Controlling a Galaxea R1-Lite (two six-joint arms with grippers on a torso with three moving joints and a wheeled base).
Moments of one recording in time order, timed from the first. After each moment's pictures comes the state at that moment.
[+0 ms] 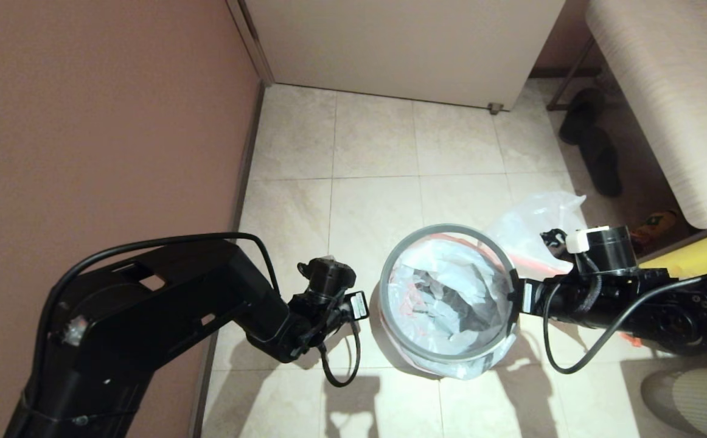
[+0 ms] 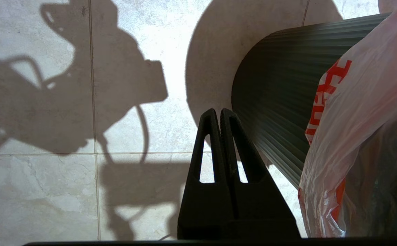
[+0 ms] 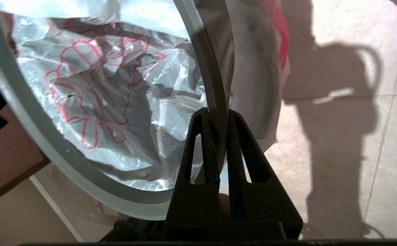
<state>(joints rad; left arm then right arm) -0.54 2.37 -1.15 -0.63 0.23 -0.50 0.26 1.90 -0.85 -0.43 0.07 0.38</state>
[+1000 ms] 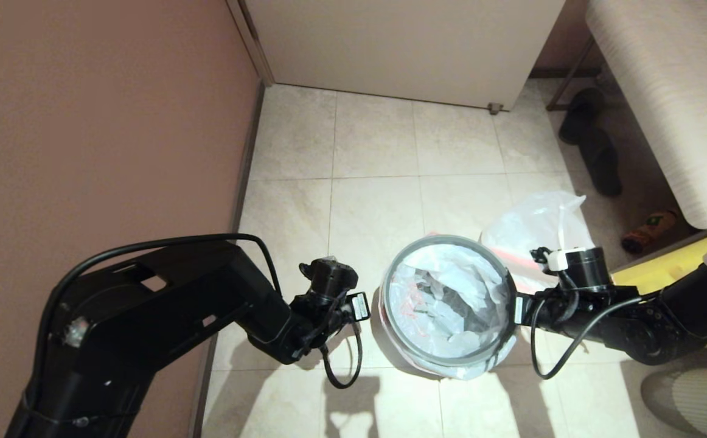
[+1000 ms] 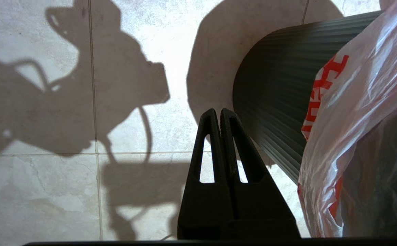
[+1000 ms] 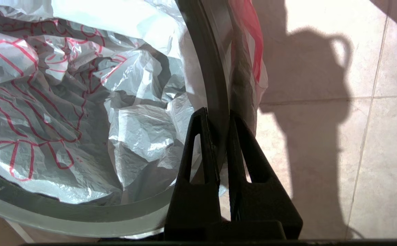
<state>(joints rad) -0.55 2.37 -1.15 -0.63 0.25 -0.49 0.24 2.05 -0.83 -0.56 -0.01 0.34</state>
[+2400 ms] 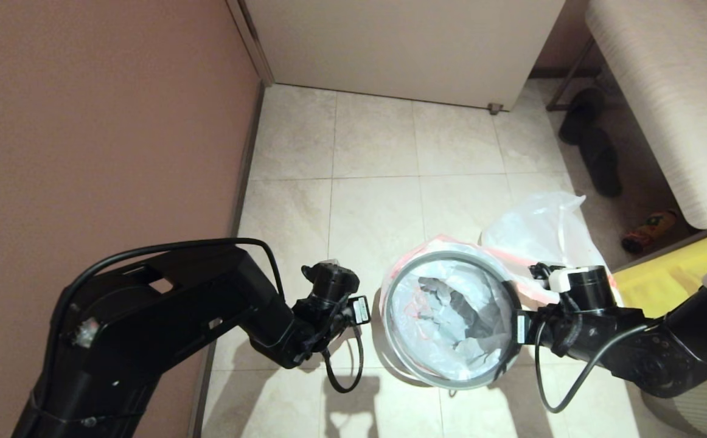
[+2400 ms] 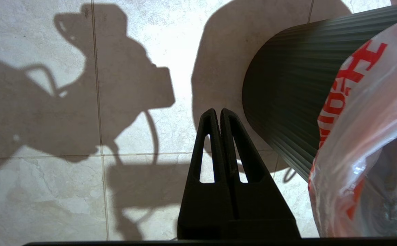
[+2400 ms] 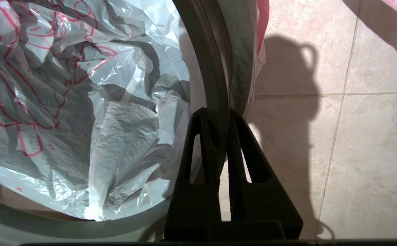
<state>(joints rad) -0.56 2.39 -1.14 -0.66 0.26 -0.47 0.29 2.03 -0.69 -0.69 -0.12 0.28</state>
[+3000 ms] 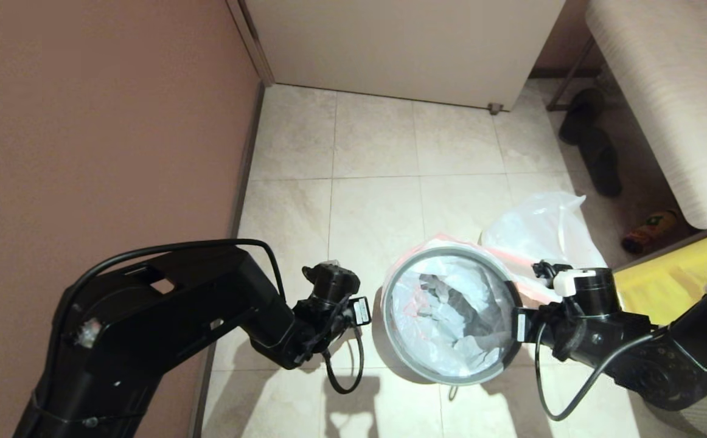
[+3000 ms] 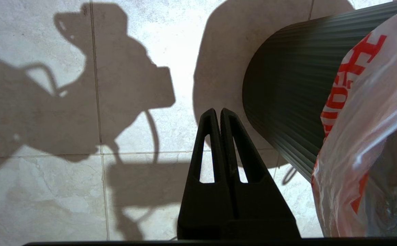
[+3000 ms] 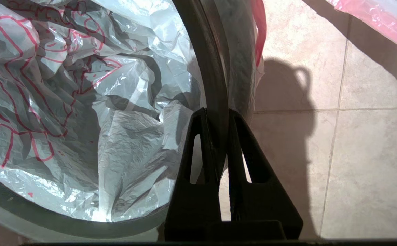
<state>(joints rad) -0.56 2.39 -1.14 -0.66 0.26 -0.47 0.31 2.01 -0.63 -0.81 -0.15 0.27</state>
